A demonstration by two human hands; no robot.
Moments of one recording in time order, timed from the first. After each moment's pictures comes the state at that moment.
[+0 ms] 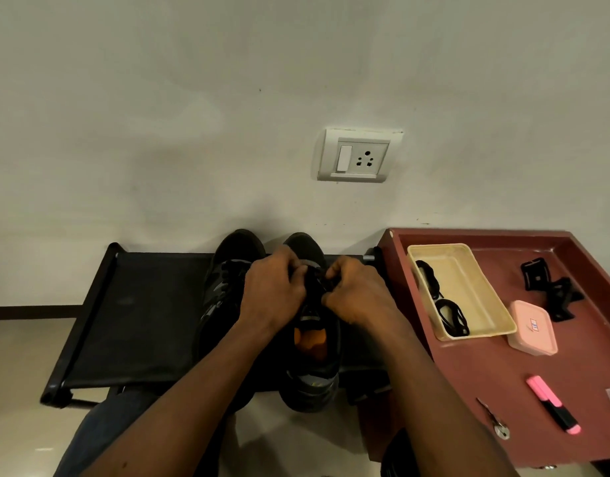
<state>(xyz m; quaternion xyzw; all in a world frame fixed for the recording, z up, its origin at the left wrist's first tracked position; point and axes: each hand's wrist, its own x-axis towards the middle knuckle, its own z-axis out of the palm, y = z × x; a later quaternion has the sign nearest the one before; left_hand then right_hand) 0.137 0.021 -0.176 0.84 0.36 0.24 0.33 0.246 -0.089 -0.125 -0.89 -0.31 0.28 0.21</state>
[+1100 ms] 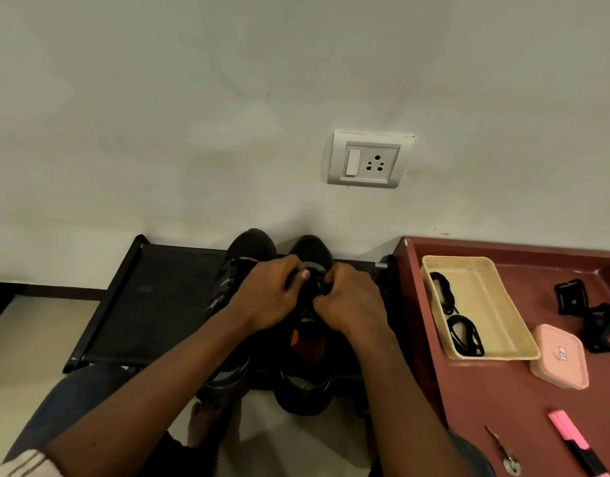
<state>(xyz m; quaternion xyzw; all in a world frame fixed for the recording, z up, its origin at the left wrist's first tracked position) 0.125 0.028 -0.169 0.89 0.26 0.15 0.33 0.240 -0.086 -0.130 -0.88 -0.35 0.25 0.18</state>
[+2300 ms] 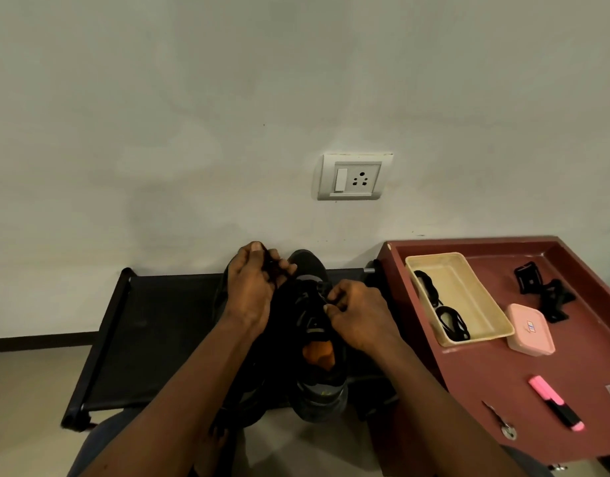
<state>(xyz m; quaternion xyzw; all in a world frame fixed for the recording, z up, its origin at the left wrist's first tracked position) 0.122 0.038 -0.130 0.35 0.31 0.36 0.81 0.234 -0.104 -0.149 -0.88 -0.33 0.22 0.28</state>
